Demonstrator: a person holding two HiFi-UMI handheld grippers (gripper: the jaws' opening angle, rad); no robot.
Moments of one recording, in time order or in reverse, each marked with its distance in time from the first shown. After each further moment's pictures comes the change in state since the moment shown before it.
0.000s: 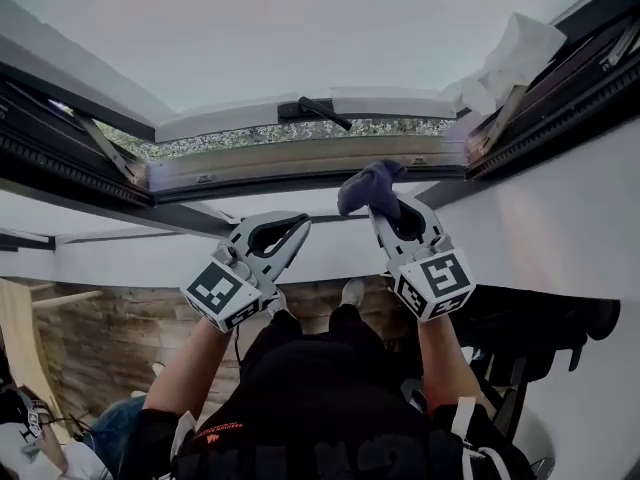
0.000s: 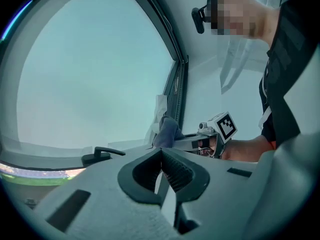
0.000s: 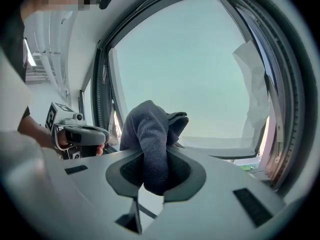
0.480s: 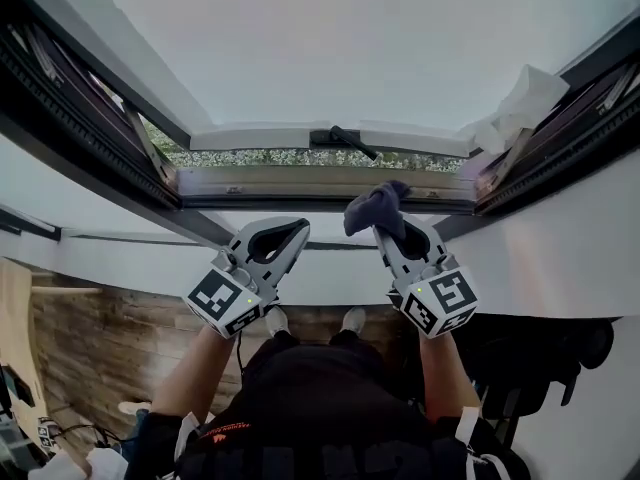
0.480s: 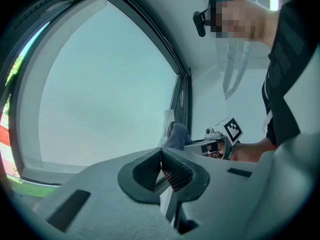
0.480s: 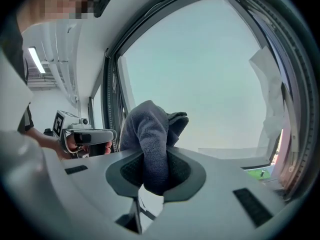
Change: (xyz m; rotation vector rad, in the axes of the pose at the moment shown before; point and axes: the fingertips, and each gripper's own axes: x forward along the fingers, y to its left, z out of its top) left arm -0.051 0.017 0.047 0.045 -0.115 0.110; right arm 0.002 0.046 0.042 0.003 -0.054 0.101
